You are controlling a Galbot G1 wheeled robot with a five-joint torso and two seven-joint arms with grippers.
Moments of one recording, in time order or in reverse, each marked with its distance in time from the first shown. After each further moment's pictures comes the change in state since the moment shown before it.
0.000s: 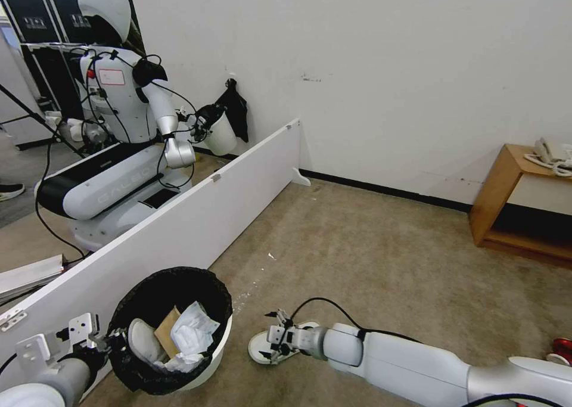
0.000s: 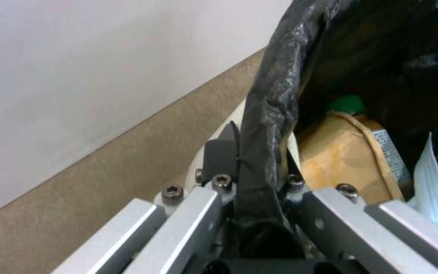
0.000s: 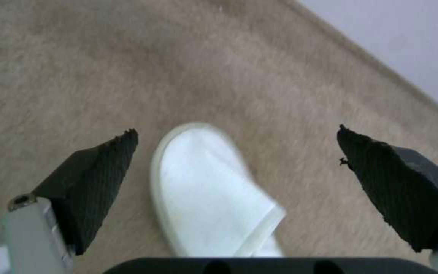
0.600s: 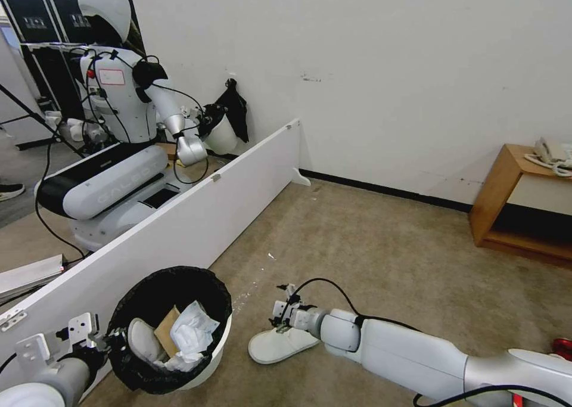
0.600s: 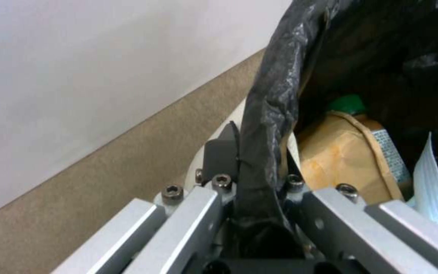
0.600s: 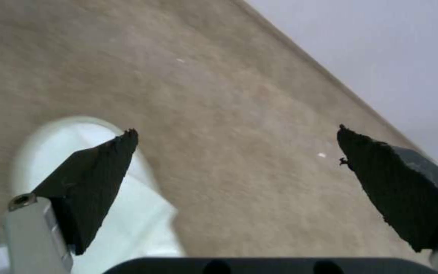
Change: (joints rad) left arm -0.001 0.000 0.000 0.002 0.000 0.000 0.000; right arm 0.047 0.057 0.031 -0.008 -0.069 -0.153 0.126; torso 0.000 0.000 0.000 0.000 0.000
